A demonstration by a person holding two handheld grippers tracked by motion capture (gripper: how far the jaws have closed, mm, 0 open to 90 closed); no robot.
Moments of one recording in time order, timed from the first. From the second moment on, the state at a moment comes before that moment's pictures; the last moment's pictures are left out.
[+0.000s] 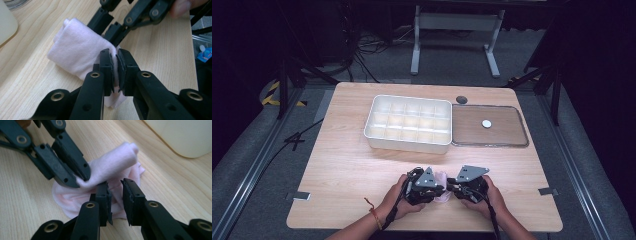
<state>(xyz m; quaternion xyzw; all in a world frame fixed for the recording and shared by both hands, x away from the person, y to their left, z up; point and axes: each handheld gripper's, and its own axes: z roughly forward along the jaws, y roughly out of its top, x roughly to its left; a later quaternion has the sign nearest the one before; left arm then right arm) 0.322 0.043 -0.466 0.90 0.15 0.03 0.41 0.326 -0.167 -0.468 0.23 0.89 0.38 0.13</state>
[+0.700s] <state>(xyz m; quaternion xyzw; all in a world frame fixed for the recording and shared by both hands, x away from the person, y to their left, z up) 0.317 0.040 -0.466 0.91 0.13 0.05 0.40 0.331 -0.160 -0.458 0.23 0.88 0.40 0.14</state>
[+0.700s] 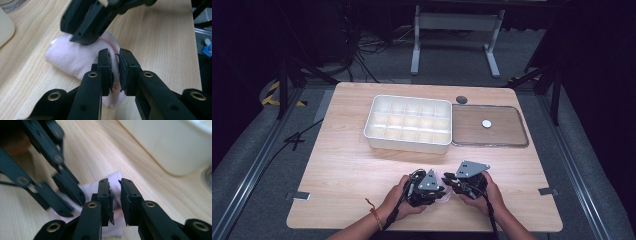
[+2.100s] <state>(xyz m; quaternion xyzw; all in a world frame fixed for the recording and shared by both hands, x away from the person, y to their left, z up) 0.313 0.043 -0.471 0.91 0.10 0.02 0.40 0.324 -0.152 -0.457 0.20 0.87 0.42 0.14</state>
